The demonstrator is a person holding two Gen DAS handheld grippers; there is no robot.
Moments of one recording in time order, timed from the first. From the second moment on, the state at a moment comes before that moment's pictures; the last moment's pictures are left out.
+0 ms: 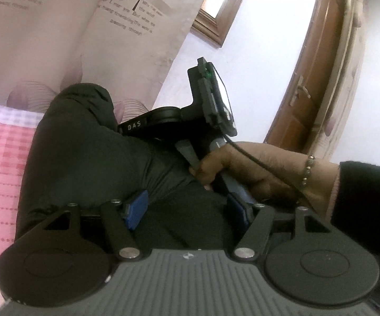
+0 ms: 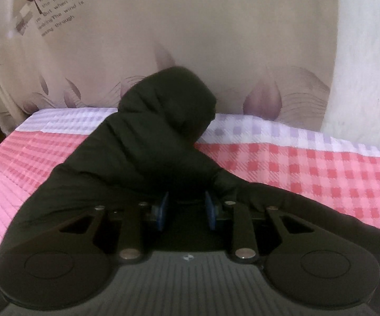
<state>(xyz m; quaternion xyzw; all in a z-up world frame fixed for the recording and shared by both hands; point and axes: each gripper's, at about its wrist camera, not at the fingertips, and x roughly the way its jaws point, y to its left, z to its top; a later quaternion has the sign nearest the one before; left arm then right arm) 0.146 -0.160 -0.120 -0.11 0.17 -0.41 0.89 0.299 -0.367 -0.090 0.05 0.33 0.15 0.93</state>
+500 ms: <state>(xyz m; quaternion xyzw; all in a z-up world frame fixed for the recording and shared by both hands) 0.152 -0.162 -0.116 -0.10 0.20 -0.40 0.89 0.155 -0.423 -0.019 0.08 0.23 0.16 0.96</state>
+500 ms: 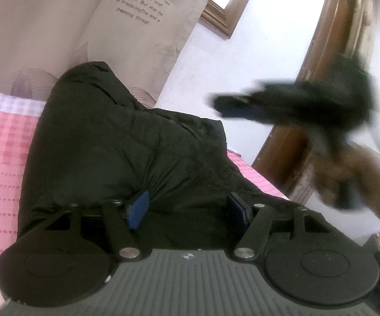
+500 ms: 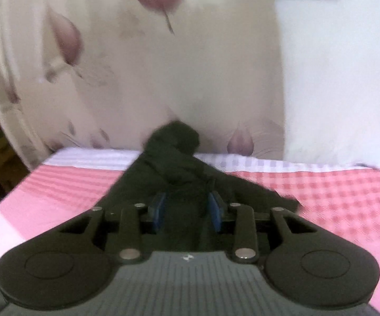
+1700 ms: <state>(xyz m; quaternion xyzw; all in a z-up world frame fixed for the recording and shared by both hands) 0.131 -0.164 -0.118 -0.07 0.15 -0.40 0.90 0.014 -0.457 -0.127 0.21 0.25 0.09 0.94</state>
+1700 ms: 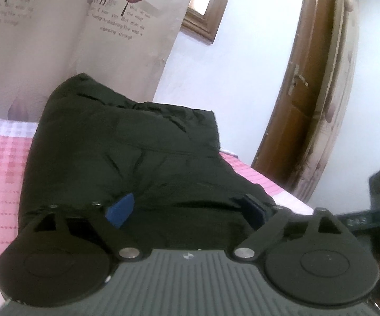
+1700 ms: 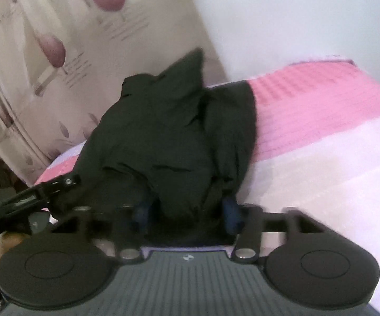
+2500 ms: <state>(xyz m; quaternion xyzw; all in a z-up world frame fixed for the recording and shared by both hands) 0.121 -0.147 -0.111 -0.08 0.16 -0.39 0.90 0.025 -0.460 -0.140 0.23 0.23 0.10 0.94</state>
